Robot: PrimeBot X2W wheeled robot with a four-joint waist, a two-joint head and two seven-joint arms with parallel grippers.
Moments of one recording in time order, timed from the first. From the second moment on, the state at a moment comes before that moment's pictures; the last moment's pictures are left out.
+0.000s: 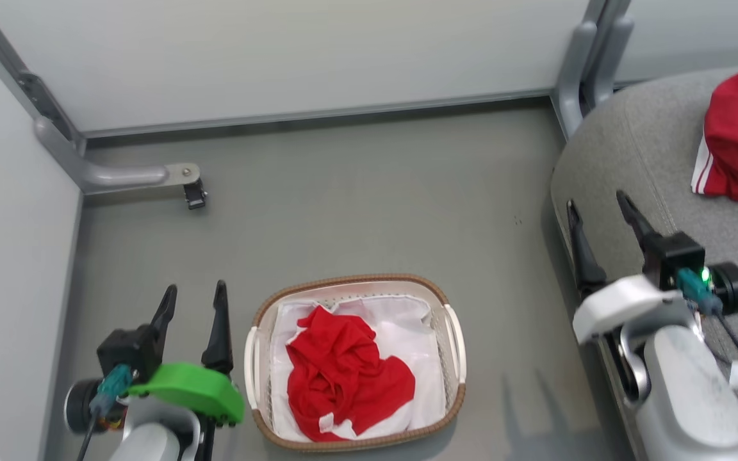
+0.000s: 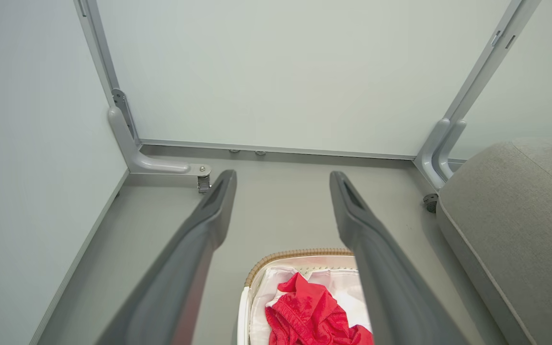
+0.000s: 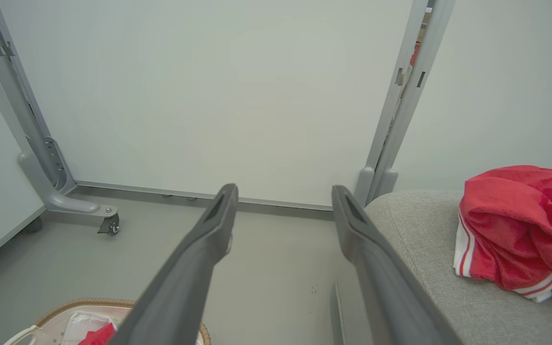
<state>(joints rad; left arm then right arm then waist) -0.22 0.28 -0.47 0.32 -0.62 0.15 -0.26 -0.39 -0.07 -0.01 0.44 0.02 0.13 -0.26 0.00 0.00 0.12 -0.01</state>
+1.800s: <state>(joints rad) 0.04 0.18 -0.25 0.26 -0.43 0.07 -0.26 -0.02 -0.05 0.05 0.23 0.14 0.13 -0.26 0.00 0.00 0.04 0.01</state>
